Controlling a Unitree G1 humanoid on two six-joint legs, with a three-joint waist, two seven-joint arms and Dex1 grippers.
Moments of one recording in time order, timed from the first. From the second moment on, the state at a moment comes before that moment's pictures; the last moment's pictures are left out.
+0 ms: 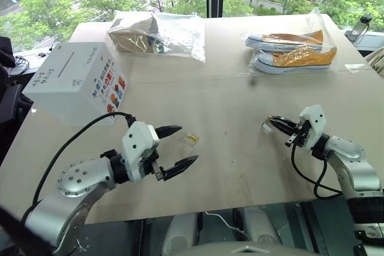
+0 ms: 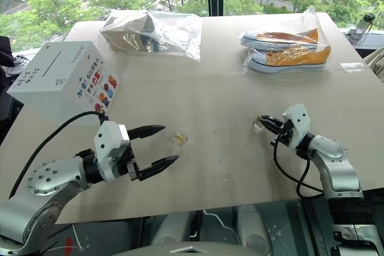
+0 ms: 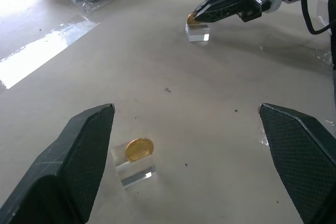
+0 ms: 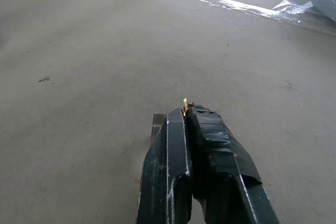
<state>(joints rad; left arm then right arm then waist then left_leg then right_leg) 0.18 0.74 0.17 -0.72 -0.57 0.49 -0.78 -0.17 -0.51 -0.07 0.02 0.33 0.20 0.82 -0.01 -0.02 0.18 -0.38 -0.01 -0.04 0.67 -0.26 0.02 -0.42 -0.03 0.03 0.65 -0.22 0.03</state>
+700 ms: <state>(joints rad) -0.05 0.37 0.20 -0.63 -1.11 0.64 -0.45 -0.32 -0.33 -0.17 -0.29 1.01 0.80 0.62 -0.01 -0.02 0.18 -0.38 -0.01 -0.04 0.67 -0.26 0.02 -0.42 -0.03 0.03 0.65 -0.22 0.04</state>
